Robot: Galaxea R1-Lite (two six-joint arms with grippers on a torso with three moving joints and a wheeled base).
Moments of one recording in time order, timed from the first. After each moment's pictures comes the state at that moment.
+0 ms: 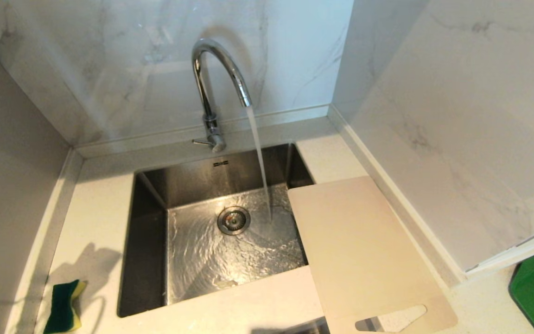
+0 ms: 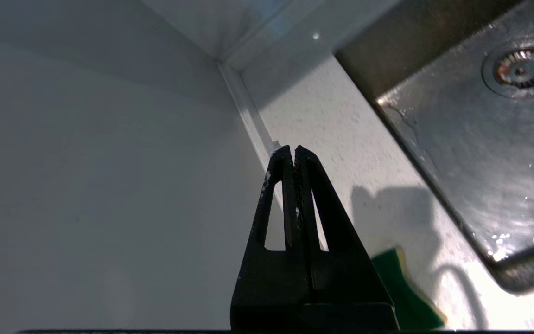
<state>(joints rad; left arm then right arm) -0.10 0.94 -0.74 -0.09 0.25 0.51 -0.01 0.00 0.00 0.00 0.03 -0.08</state>
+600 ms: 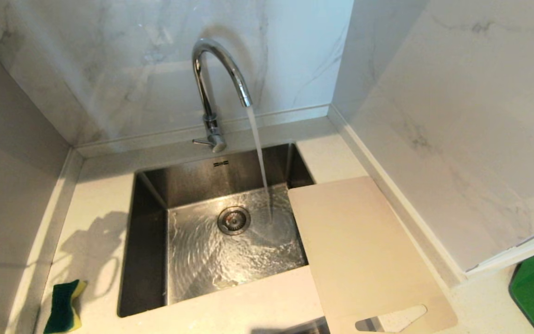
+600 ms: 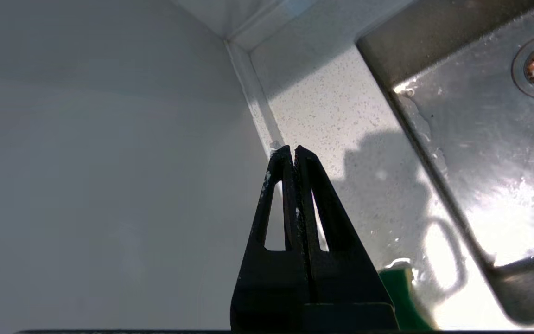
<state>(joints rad) -0.10 1.19 -1.08 0.12 0.34 0.41 -0.01 0.00 0.00 0.00 0.03 -0.08</state>
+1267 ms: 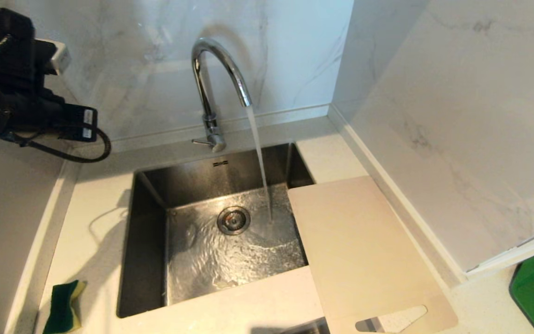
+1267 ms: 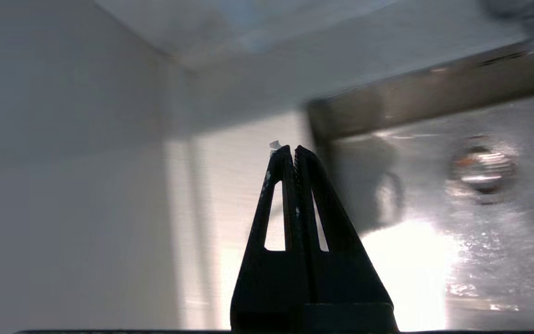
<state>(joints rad) -0.32 1.66 -1.58 0.29 0.56 -0.01 -0.01 0.00 0.00 0.00 0.03 -0.08</state>
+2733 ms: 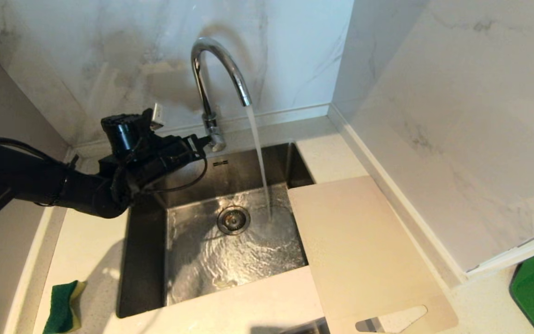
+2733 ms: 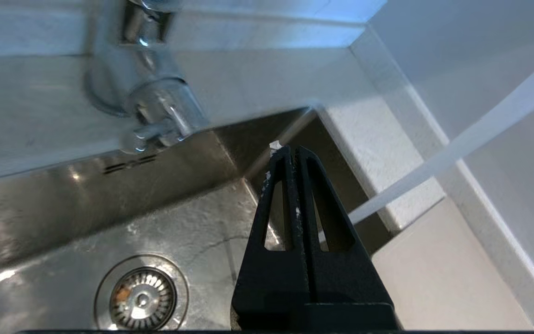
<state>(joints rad) -0.34 2.14 -1.42 -0.81 -0.20 -0.39 -0.01 0.00 0.00 0.00 0.03 -0.08</state>
